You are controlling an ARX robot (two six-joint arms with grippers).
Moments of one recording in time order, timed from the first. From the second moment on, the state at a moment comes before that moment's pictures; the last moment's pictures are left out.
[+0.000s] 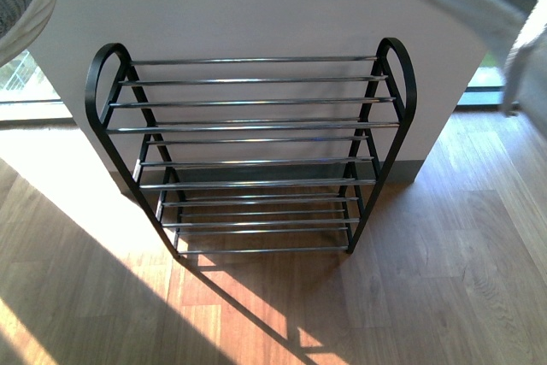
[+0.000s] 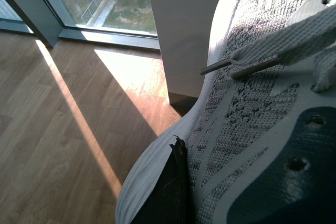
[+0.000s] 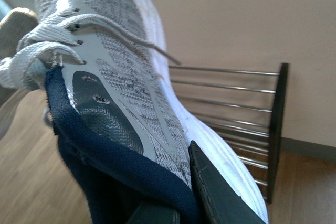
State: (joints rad) left arm -0.29 1.02 0.46 0.06 -0.52 -0.22; right arm -0.08 1.02 0.45 0.28 -0.66 0.09
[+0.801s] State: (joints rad) left arm -0.29 1.02 0.46 0.06 -0.52 -0.22; right arm 0.37 2.17 1.28 0.19 0.12 0.57
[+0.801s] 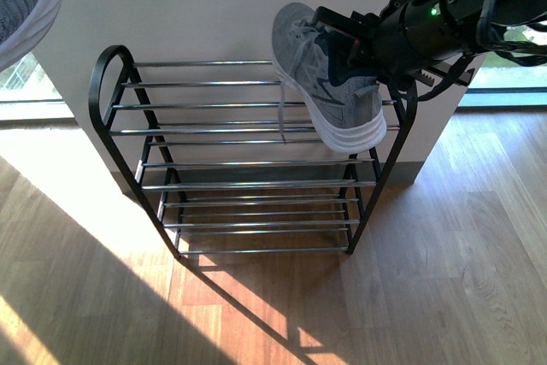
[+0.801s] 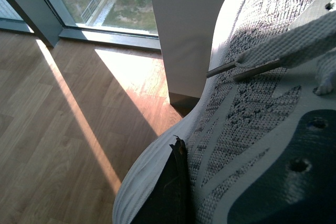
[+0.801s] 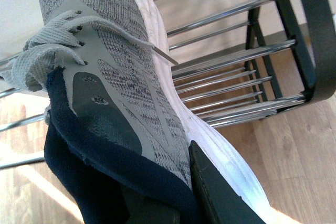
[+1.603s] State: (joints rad) left arm -0.29 1.02 0.46 0.06 -0.52 -0.22; right arm 0.23 2.35 1.47 0.19 0.15 0.62
